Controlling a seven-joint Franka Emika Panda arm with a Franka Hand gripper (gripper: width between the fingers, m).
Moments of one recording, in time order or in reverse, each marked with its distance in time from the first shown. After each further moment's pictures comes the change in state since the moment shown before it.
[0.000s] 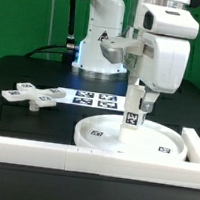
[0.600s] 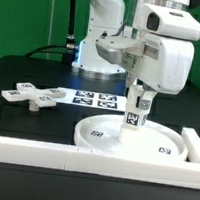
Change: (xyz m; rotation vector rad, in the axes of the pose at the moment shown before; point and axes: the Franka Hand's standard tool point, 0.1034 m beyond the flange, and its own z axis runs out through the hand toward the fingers) arm -0.002 -0.001 0.001 0.005 -0.010 -0.053
